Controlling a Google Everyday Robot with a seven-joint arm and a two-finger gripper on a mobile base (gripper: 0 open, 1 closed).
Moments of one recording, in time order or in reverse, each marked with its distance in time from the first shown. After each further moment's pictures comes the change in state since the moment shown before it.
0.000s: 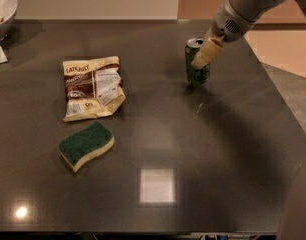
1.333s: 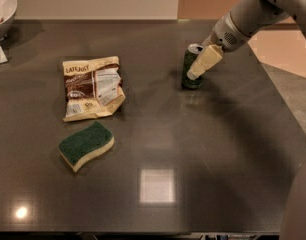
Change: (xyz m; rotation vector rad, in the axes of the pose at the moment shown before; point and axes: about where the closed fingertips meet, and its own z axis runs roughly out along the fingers) arm 0.011 -0.015 0.030 -0.009 -0.101 0.067
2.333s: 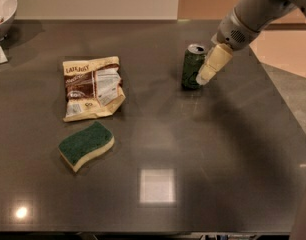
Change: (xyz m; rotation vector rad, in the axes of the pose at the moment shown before) arm 0.013 0.018 -0.025 0.010 0.109 -0.044
